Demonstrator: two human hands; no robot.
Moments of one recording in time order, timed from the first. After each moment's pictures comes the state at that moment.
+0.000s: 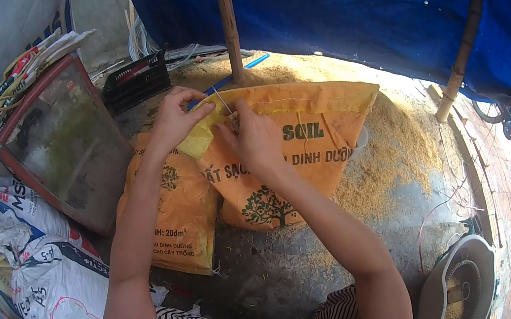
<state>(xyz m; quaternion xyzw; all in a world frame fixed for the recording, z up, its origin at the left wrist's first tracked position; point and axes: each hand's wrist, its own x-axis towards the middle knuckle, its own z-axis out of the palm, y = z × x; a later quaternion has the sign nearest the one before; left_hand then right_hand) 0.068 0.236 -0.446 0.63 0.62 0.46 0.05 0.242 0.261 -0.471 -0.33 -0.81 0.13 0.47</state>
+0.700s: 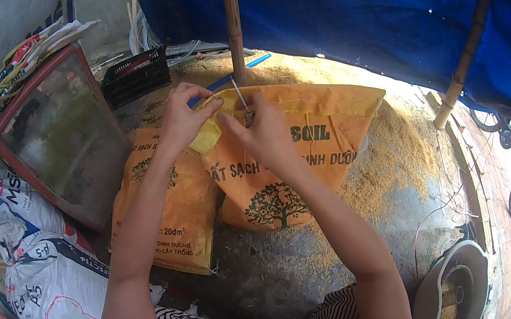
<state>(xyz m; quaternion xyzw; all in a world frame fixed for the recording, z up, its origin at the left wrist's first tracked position) 0.068 0.239 -0.457 0.61 0.61 0.50 -0.02 0.239 0.268 -0.461 -0.31 -0.80 0.23 0.47</state>
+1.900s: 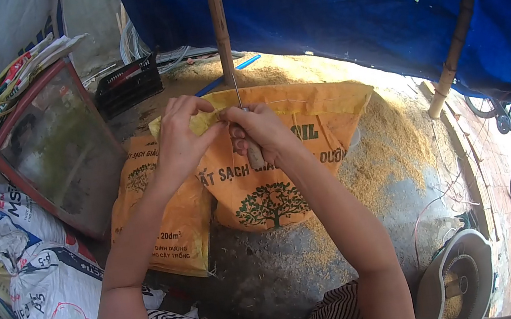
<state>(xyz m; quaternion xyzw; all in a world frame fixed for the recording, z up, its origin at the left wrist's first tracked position) 0.120 0.204 -0.442 0.70 0.54 0.46 -0.11 0.272 0.269 -0.428 -0.27 -0.52 0.75 0.30</state>
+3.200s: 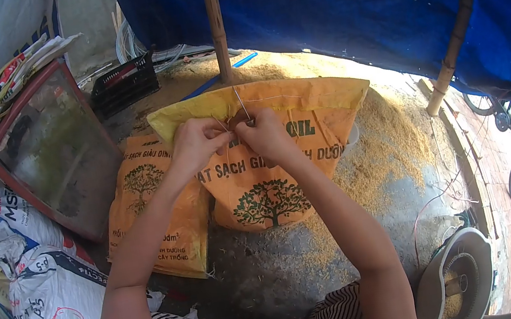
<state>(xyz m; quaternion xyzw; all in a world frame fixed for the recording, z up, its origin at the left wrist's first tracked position) 0.123 0.225 -0.462 0.61 0.65 0.39 0.23 0.277 0.294 -0.463 -0.38 -0.74 0.48 0.27</state>
